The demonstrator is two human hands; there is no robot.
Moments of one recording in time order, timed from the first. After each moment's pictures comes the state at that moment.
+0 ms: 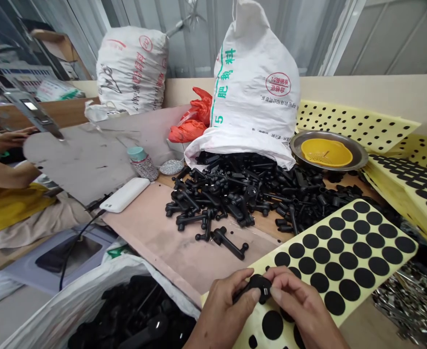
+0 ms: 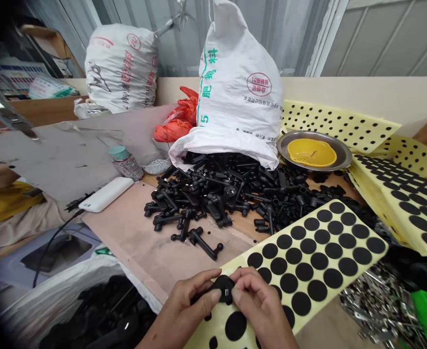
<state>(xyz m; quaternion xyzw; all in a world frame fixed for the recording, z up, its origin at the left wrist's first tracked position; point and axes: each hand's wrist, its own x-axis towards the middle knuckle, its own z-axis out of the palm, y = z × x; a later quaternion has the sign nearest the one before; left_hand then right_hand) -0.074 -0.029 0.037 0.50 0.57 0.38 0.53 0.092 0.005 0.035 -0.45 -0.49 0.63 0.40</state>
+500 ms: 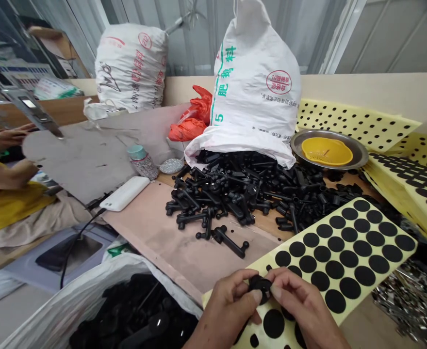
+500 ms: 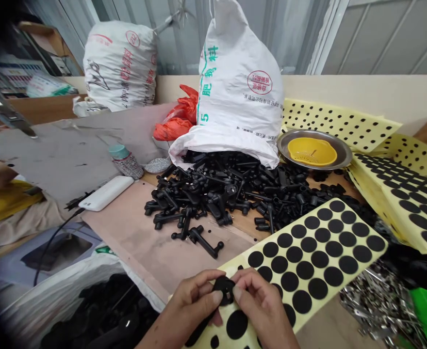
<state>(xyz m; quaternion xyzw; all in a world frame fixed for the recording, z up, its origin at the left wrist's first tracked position) -0.064 -0.027 0.039 0.38 0.49 0.43 0.65 0.094 0.004 0.033 -0.46 -0.51 0.62 0.39</state>
